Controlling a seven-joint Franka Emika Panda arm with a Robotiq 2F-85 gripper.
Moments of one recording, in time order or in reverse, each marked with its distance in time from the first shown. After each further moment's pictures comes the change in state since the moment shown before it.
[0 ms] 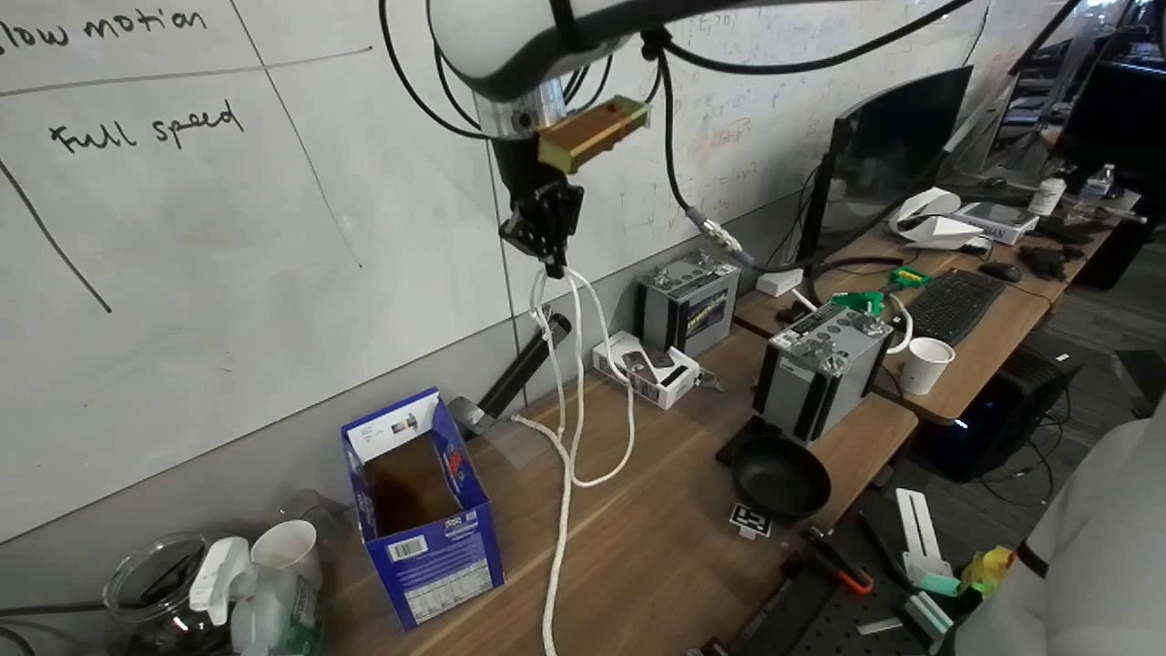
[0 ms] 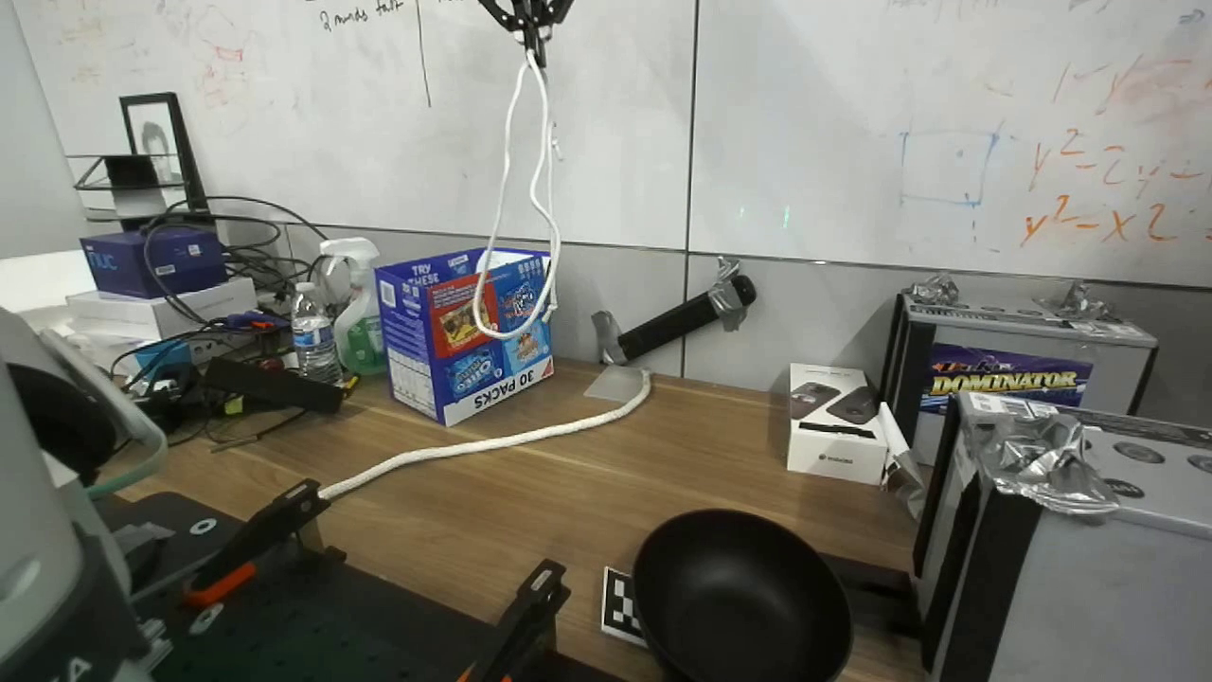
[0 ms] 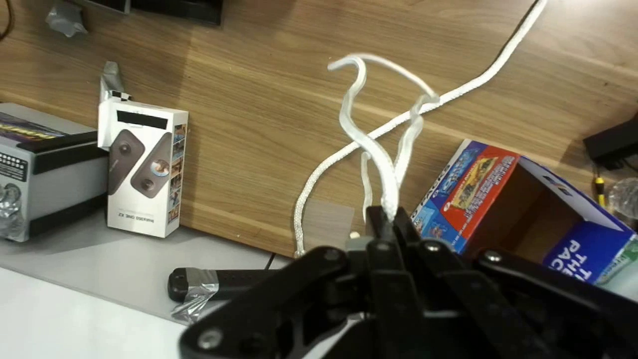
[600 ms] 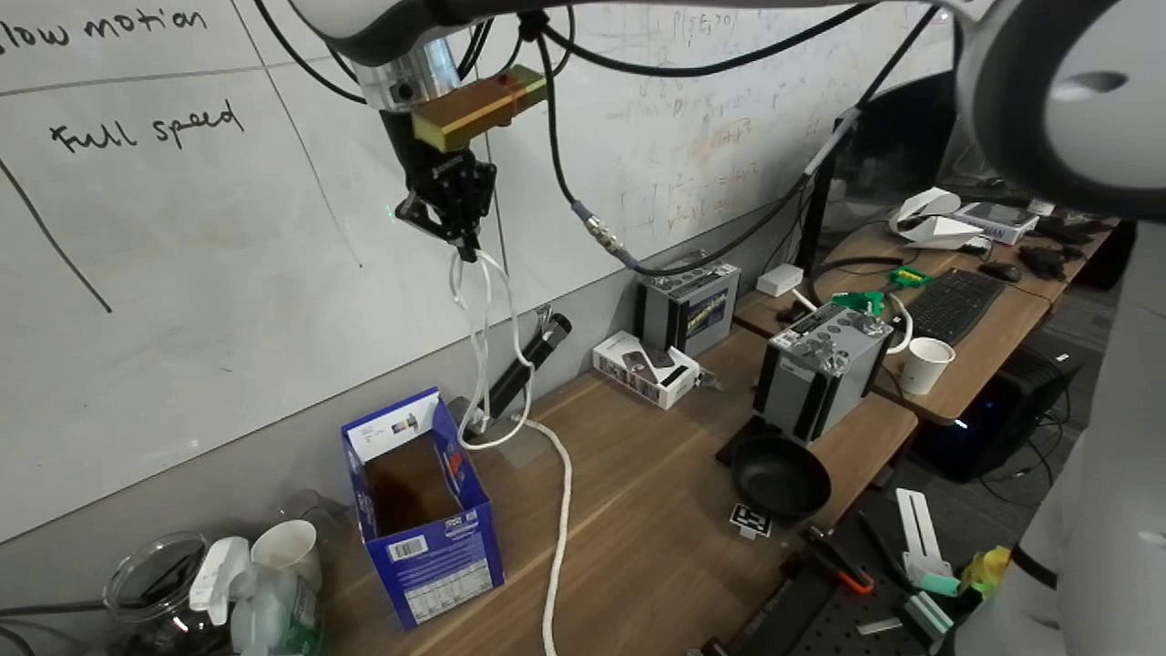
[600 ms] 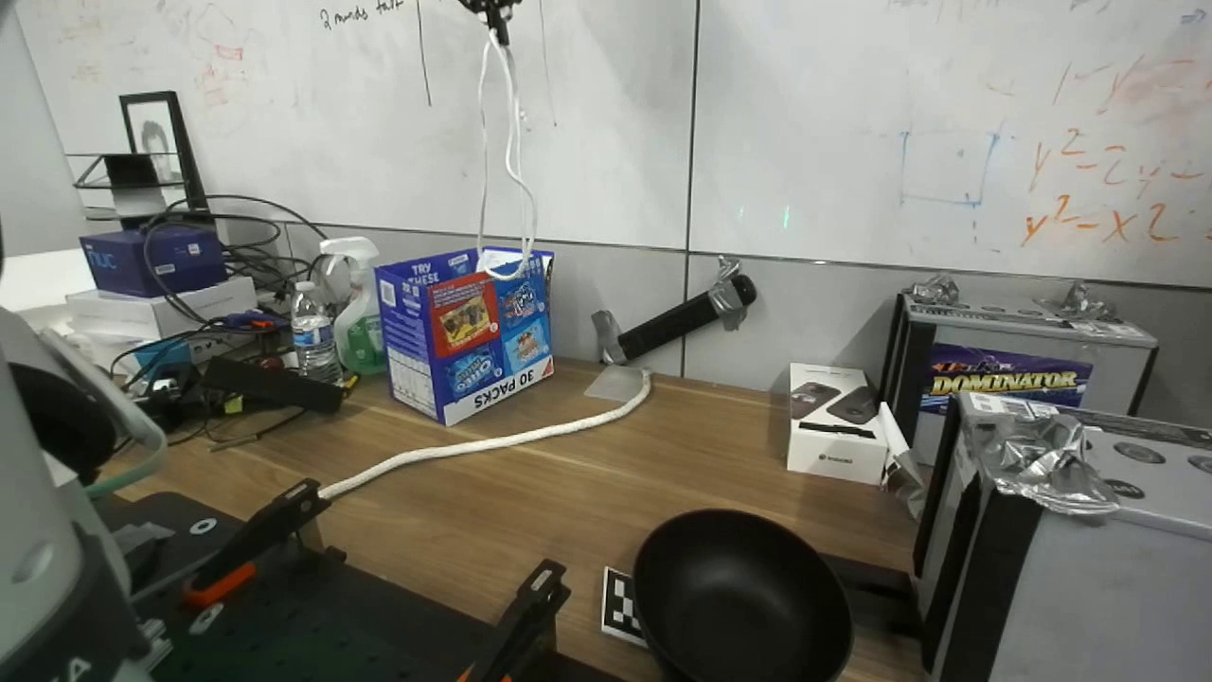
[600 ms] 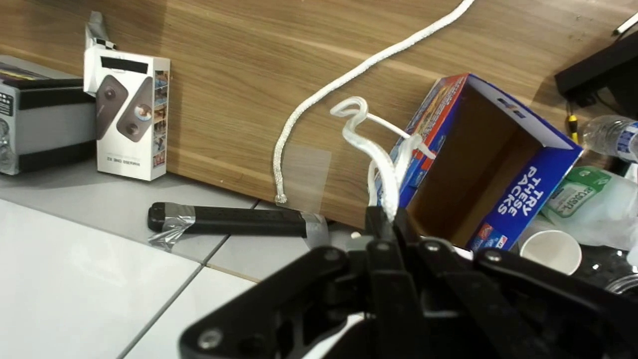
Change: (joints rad) arm 0.122 0.240 0.035 0.382 -0.071 -0.124 0.149
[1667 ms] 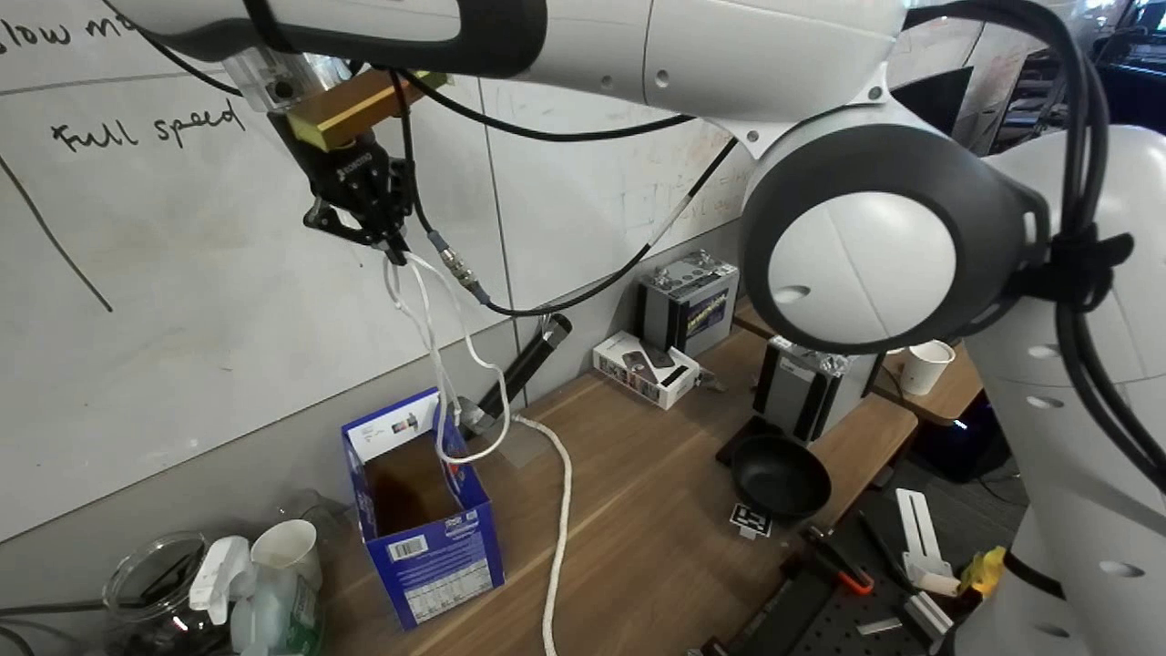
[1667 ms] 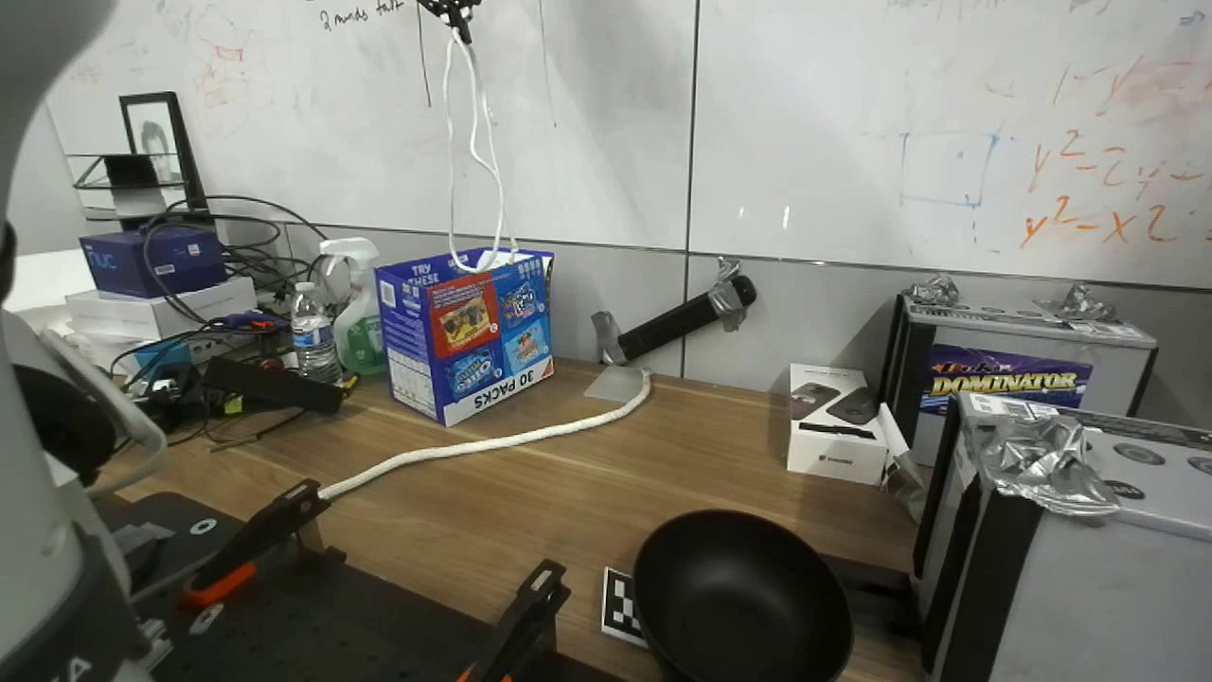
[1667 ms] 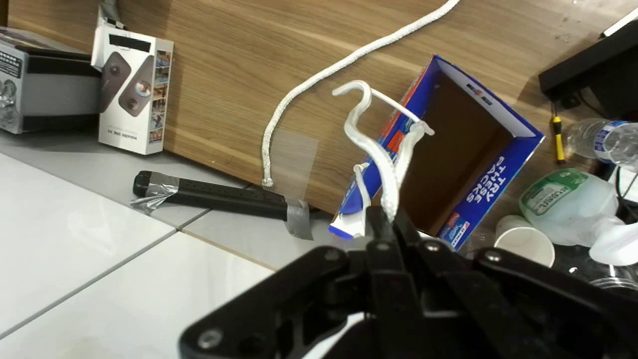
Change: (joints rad) arm 0.195 0.356 -0.021 0.604 -0.114 -0.318 0.019
